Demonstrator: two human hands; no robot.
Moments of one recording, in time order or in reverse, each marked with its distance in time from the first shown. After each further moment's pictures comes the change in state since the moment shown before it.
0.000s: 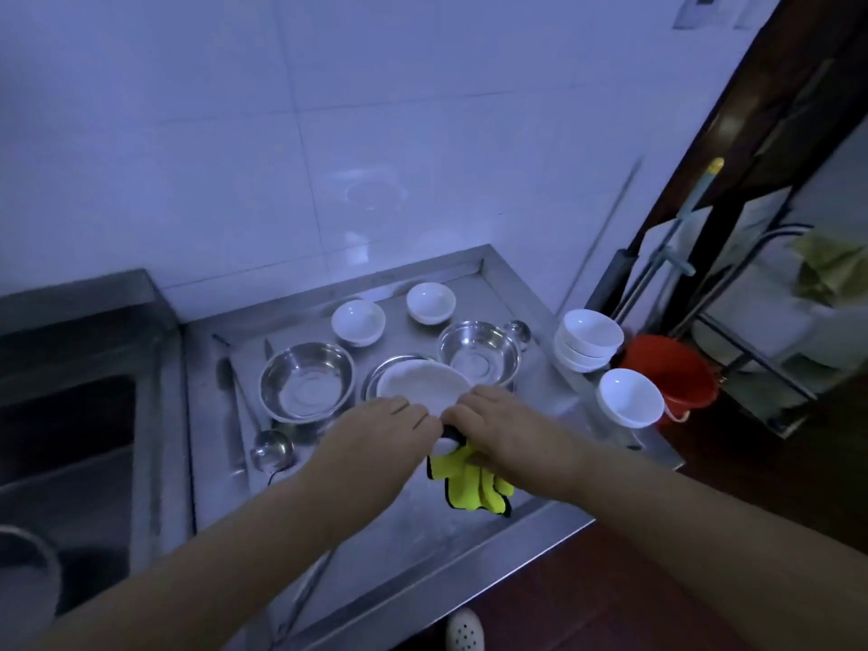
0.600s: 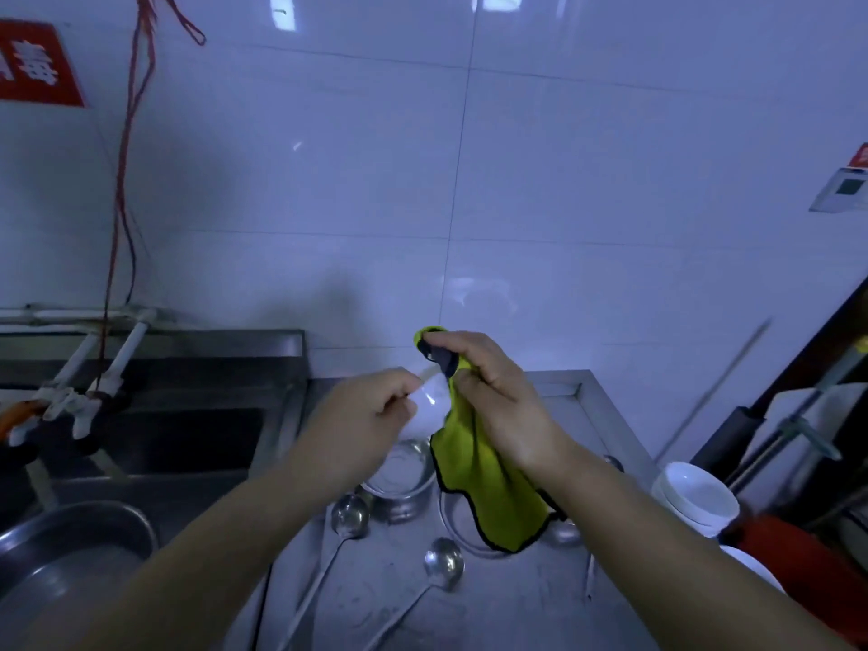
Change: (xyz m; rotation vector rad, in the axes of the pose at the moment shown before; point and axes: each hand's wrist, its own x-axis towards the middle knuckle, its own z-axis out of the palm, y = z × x) left_hand -0.022 -0.067 -0.118 -0.640 0.204 -0.892; right_hand 0.144 -0.057 -0.085 0.921 0.452 -0.050
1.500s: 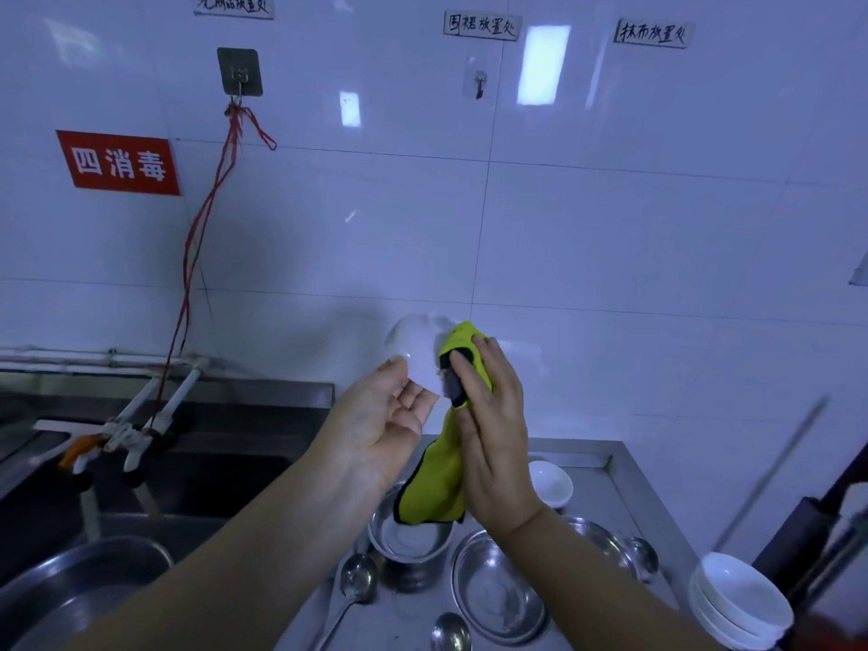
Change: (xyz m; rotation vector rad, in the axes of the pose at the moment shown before) left_hand 0.021 0.097 -0.004 -1.619 0.429 -0.353; right_hand 0.010 -0.002 0.008 -0.221 0.348 -0.438
